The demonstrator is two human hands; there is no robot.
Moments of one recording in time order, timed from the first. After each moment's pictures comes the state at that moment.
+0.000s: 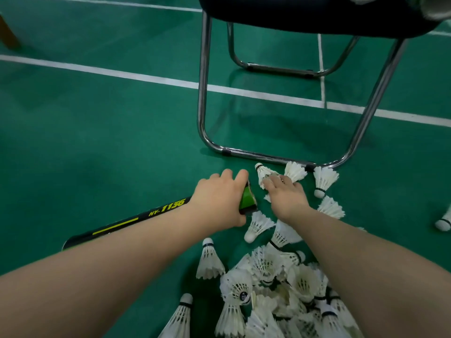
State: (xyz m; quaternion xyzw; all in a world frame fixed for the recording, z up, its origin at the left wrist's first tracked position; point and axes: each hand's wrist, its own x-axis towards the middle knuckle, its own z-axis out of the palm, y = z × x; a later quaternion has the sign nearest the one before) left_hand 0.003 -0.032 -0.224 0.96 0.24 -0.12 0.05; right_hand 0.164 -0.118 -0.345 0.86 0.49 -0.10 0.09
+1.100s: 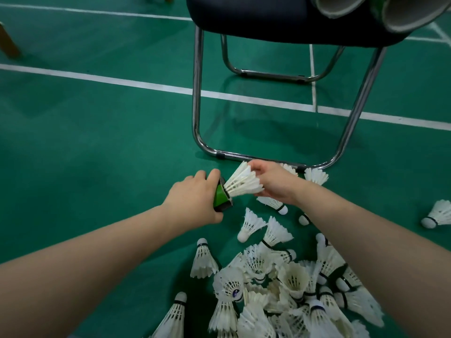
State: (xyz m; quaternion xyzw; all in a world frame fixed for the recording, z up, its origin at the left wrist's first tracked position) left_hand -0.016 -0.022 -0.223 0.95 0.29 -0.09 0.07; right_hand 0.156 -0.106 -0.245 0.65 0.25 -0.56 -0.45
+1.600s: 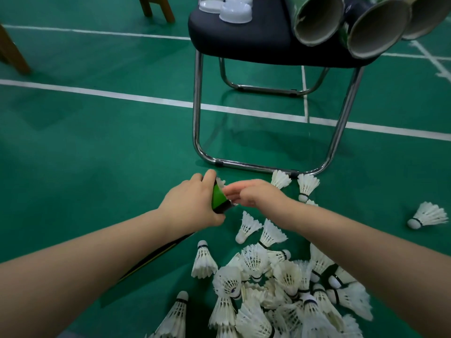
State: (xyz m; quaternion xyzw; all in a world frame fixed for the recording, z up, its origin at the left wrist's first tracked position) left_hand -0.033 -0.042 -0.185 0.95 0.30 -0.05 0.11; right_hand 0.095 -0.138 -0.189 0.64 0.38 -0.52 -0.41
